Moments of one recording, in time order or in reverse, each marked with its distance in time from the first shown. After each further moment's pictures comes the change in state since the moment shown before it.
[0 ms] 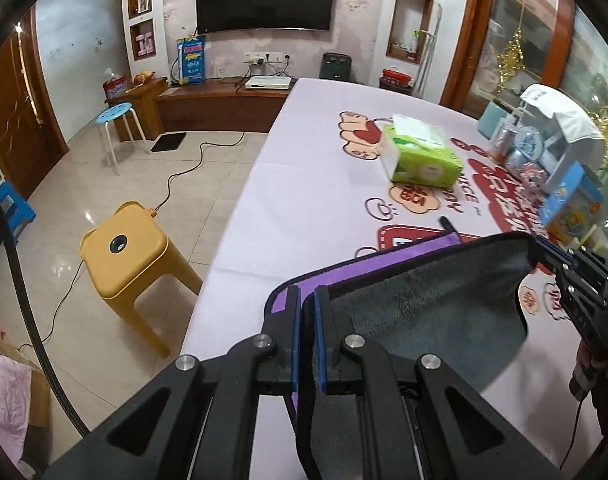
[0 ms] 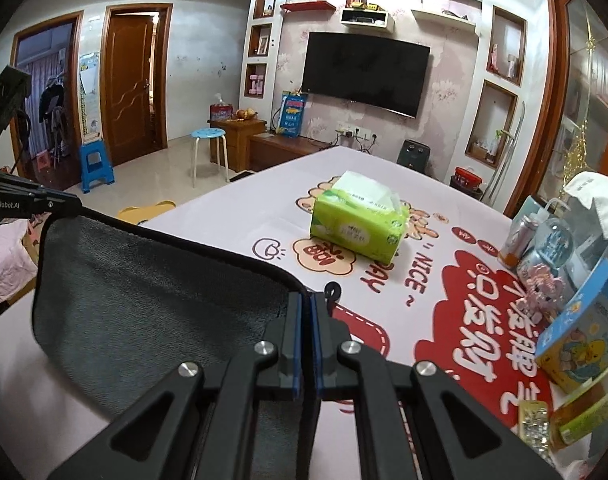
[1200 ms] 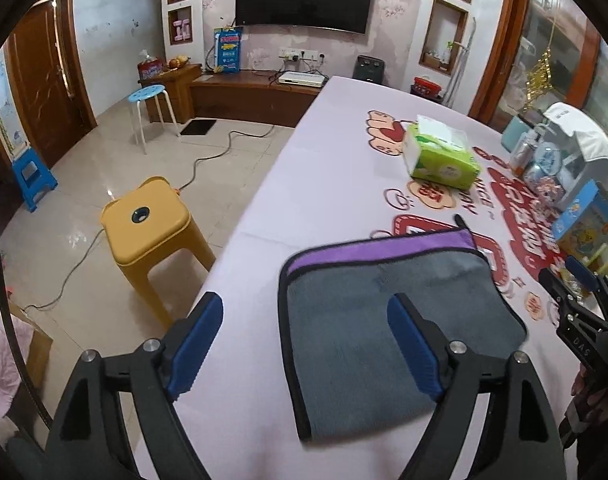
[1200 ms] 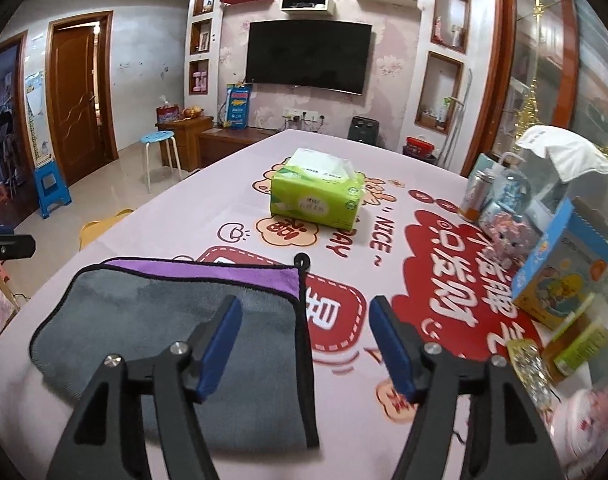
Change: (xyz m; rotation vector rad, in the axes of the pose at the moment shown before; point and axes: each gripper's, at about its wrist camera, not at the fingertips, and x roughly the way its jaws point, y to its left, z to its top) left arm -0.031 -0.004 -0.040 -0.112 -0.008 0.060; right arm -0.025 0.005 -0.014 0.158 0.051 -0.159
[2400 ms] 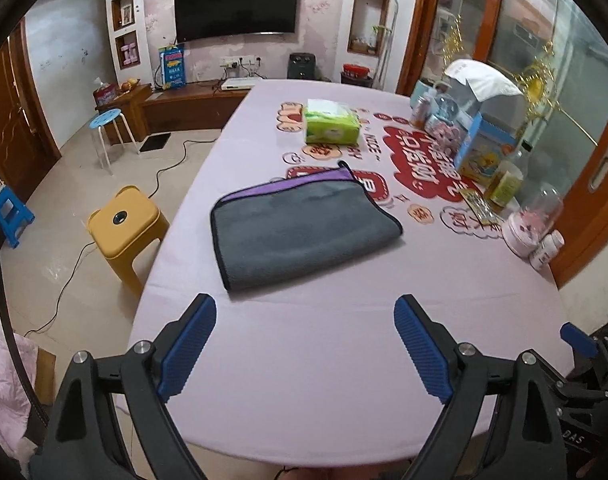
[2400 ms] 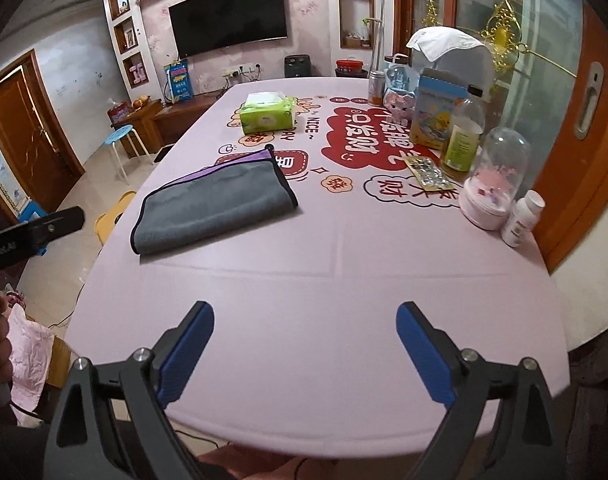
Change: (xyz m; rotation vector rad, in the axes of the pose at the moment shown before) left arm -0.190 -0.091 -0.110 0.179 0.026 -0.103; right arm -0.262 0.001 -0.109 0.302 0.245 -0.071
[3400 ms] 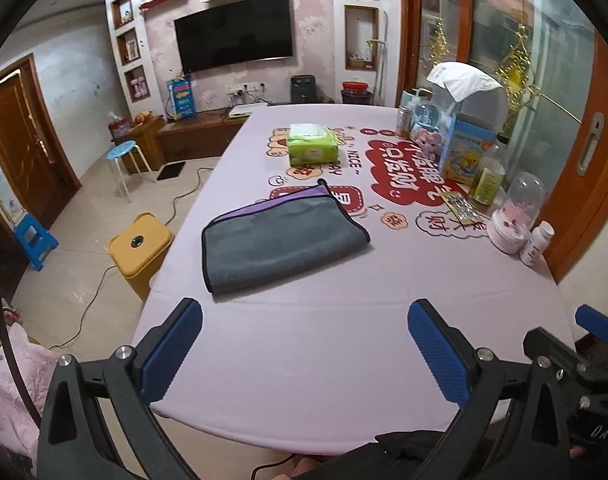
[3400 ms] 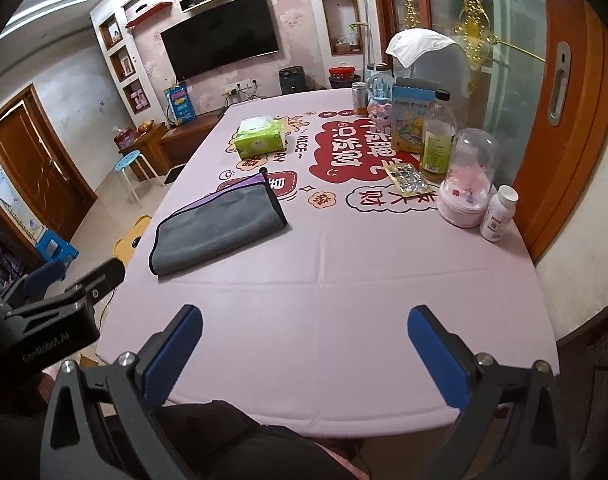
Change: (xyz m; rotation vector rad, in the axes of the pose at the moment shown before) left arm -0.057 -0.088 -0.020 0.051 -0.101 0.105; right arm -0.053 -0.048 0.008 0.083 -0.027 0.069
